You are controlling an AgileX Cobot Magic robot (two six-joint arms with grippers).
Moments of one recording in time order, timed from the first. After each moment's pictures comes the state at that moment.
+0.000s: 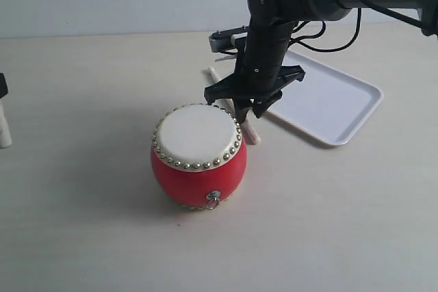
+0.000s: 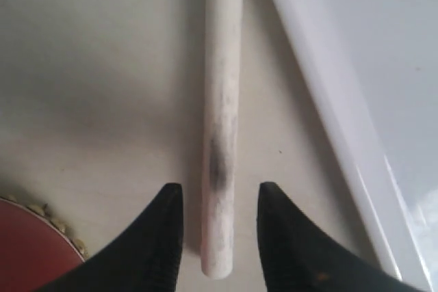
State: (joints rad) left arm -0.39 0.75 -0.44 -0.12 0.21 -0.11; right arm 0.51 2.26 -1.71 0.06 0.99 0.10
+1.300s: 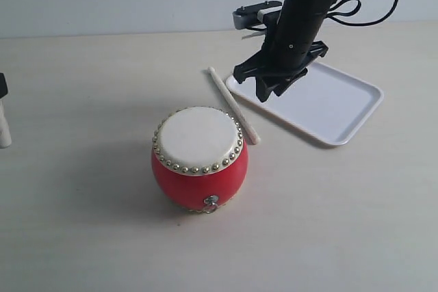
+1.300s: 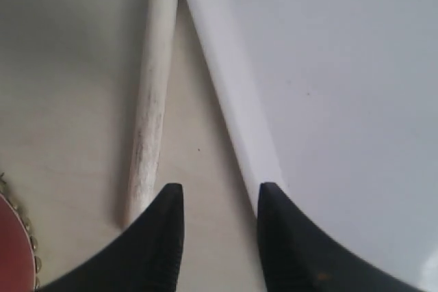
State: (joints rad) left arm -0.39 0.75 -0.44 -0.12 0.21 -0.11; right arm 0.39 2.20 -1.70 0.14 0.99 -0.17
